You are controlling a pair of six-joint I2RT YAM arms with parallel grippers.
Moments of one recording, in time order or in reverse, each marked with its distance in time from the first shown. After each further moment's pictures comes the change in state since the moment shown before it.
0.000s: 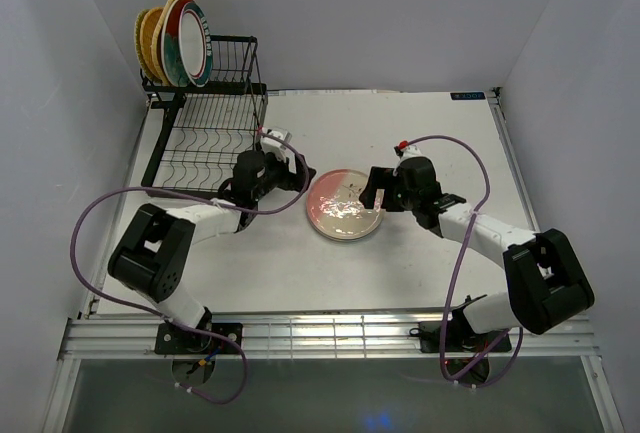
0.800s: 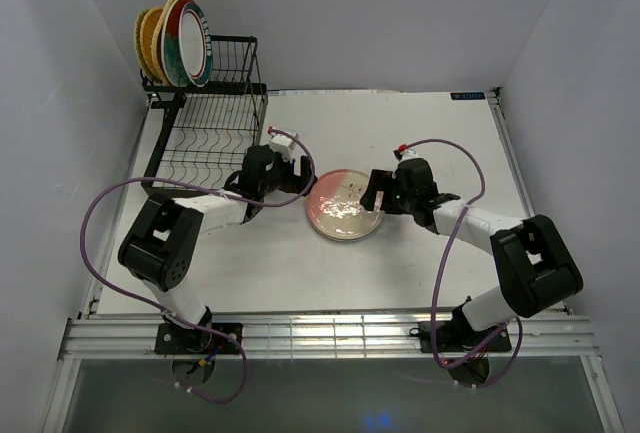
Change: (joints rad) left arm -0.007 0.114 0.114 -0.201 0.005 0.021; right arm -0.023 0.087 -0.003 0.041 -0.032 0.035
